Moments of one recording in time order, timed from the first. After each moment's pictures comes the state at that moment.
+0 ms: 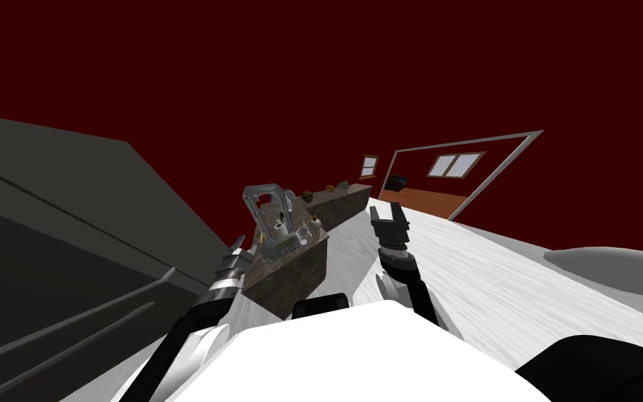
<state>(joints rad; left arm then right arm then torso) 0.66 0.23 0.10 -2.25 0.25 -0.10 0.13 0.53 -0.01 -0.01 -2.40 0.12 -0.60 -0.16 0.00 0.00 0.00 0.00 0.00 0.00</state>
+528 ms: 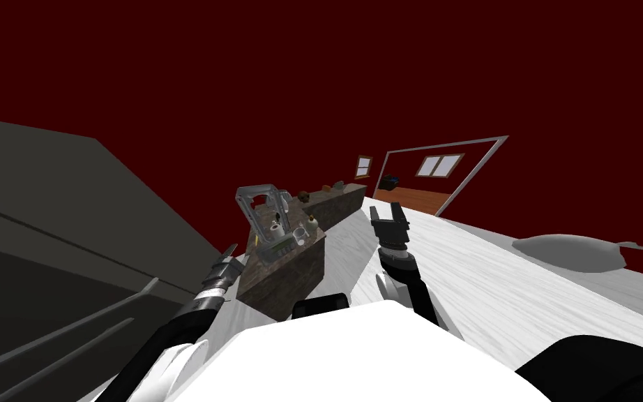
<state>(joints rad) 0.72 0.29 0.19 -2.25 0.34 0.04 0.17 0.53 -0.01 -0.01 -2.40 0.12 -0.60 -0.16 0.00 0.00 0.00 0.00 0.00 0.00</state>
